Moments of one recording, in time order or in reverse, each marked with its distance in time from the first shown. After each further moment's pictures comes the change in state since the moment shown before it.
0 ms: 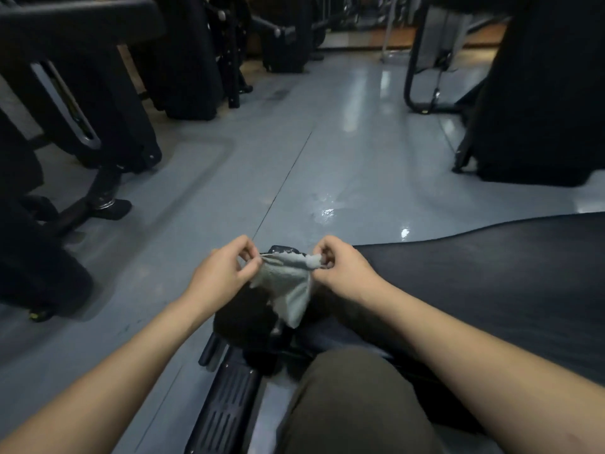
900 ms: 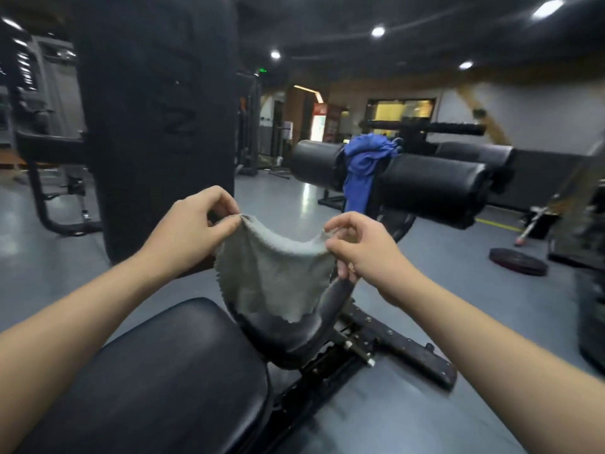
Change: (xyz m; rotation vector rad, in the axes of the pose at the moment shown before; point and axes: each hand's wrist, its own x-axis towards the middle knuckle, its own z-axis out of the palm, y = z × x) left_hand -0.013 0.658 0.102 -0.559 -0.214 0.979; right_hand -0.452 -0.011 -0.505 -0.103 1.083 0.125
